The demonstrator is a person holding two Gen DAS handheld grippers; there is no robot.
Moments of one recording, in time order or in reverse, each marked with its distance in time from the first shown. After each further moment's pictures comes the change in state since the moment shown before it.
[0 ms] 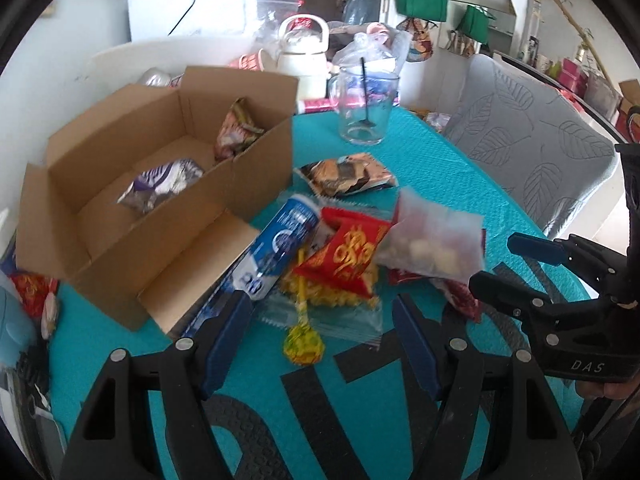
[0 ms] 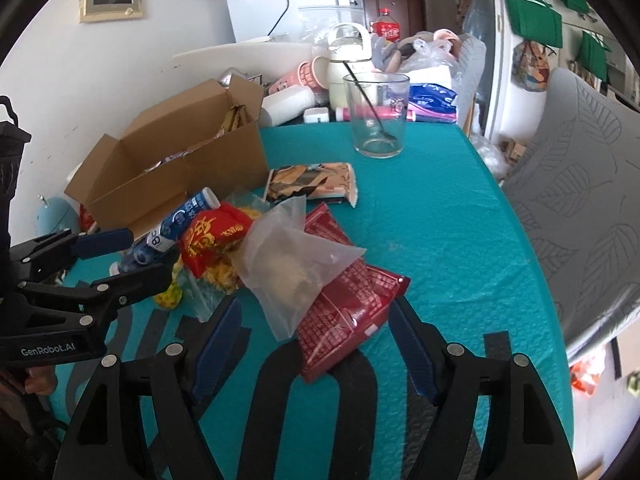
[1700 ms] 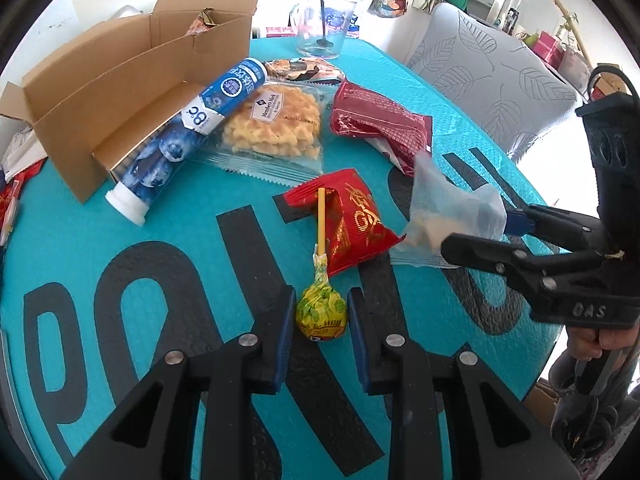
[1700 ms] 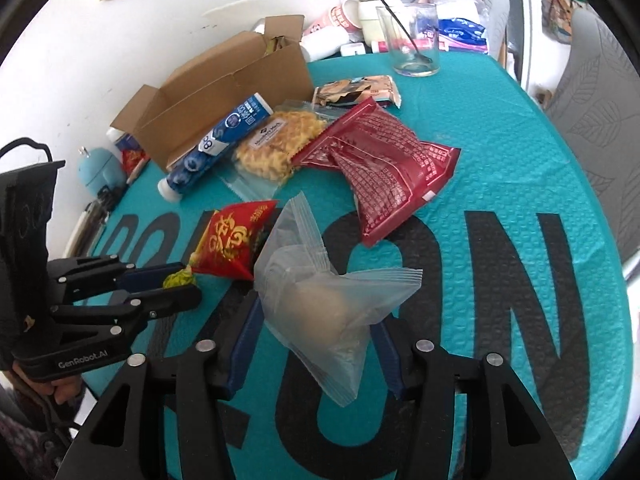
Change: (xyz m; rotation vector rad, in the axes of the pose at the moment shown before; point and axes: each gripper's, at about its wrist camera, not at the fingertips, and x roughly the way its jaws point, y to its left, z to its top) left arm -0.022 -0.011 -0.081 0.014 0.181 -0.146; right arm -0.010 0.008 -0.061 0.025 0.159 0.160
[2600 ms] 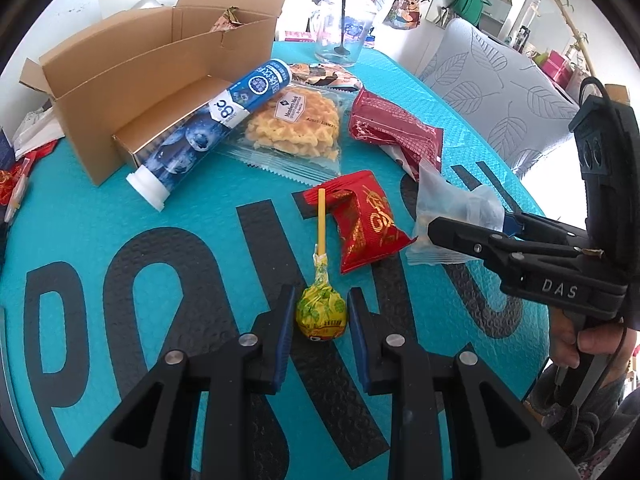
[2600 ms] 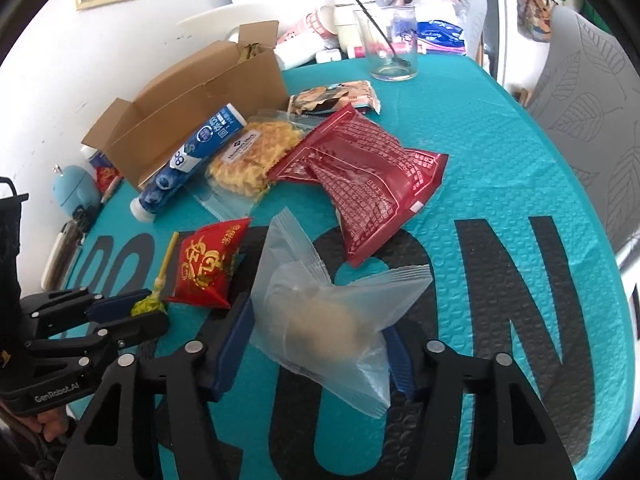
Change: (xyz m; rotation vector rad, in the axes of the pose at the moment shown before) left arm -0.007 0.010 -0.006 -0.058 -0.022 -0.008; right arm 0.012 -0.002 0.005 0.070 -0.042 -0.065
